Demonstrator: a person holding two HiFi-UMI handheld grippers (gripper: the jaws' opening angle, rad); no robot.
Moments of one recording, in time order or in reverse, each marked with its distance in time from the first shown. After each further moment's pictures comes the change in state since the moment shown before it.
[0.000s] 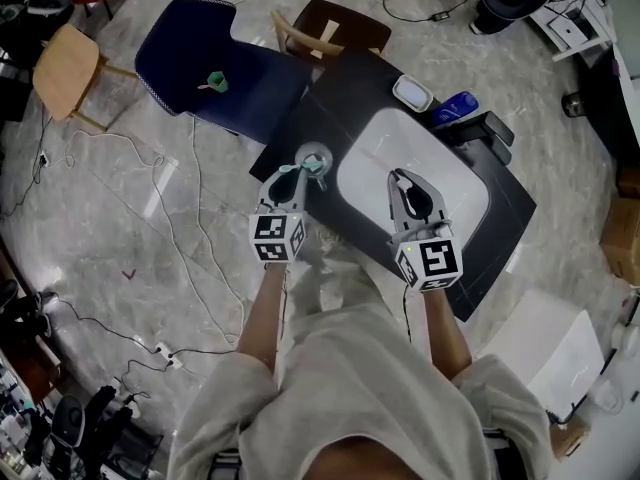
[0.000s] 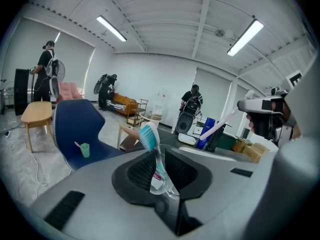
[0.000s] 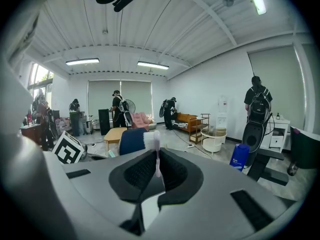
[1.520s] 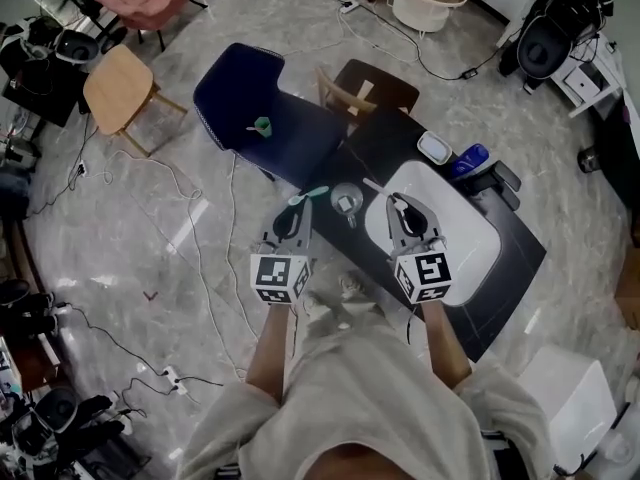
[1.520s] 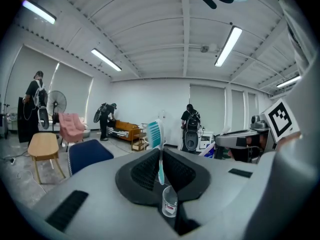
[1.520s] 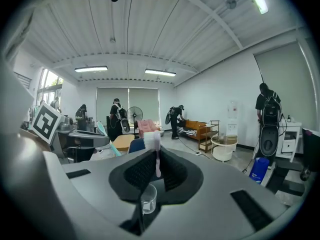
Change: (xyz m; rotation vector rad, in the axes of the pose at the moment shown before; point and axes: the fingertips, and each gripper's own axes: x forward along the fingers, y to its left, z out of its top) left arm -0.102 -0.010 0.119 0.163 -0.254 0.060; right arm 0.014 0.039 0.037 -0.013 -0.099 0.091
